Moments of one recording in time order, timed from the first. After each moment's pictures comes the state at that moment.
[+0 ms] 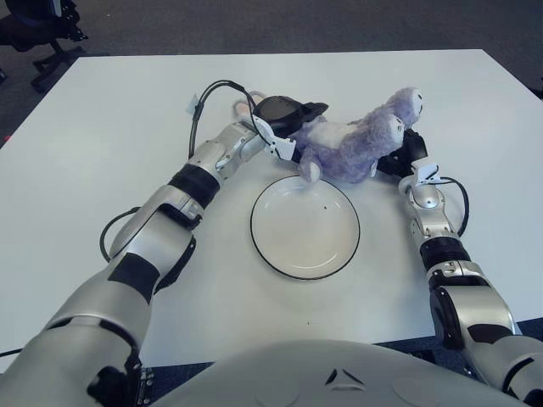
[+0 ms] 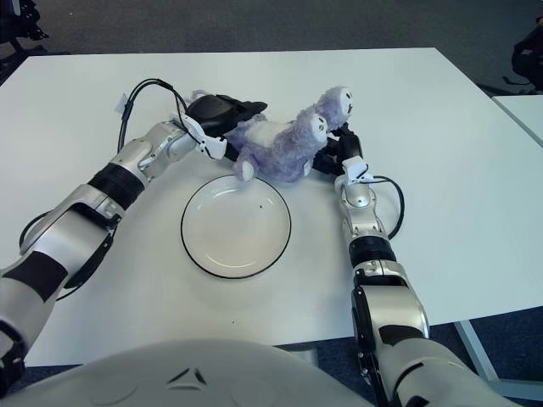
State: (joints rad) left arm -0.91 0.24 -0.56 0.75 0.83 -0.39 0.01; right arm -0.47 -0.23 -0.04 0.80 -0.02 -0.44 -0.02
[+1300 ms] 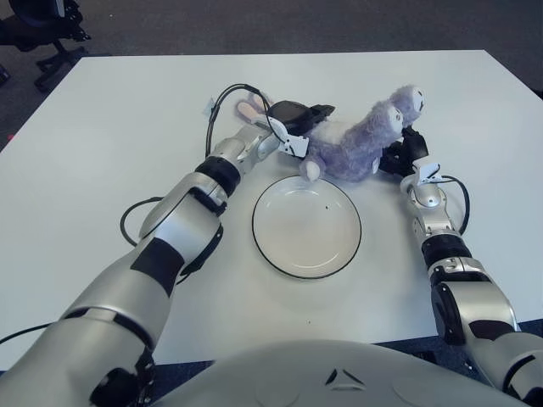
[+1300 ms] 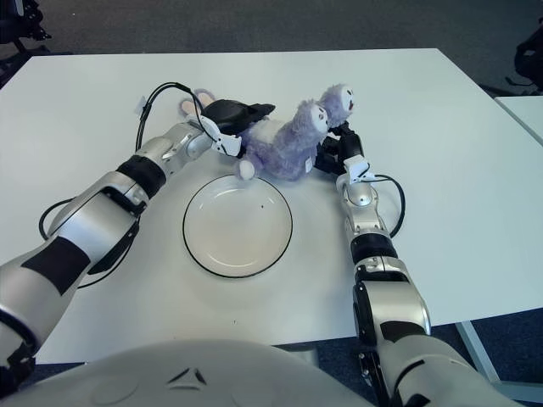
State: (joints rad) left arm -1.09 0.09 -0.63 1.16 0.80 -0.38 0.06; right arm -0.49 -0.24 -0.04 0.85 -0.02 -0.47 0.00
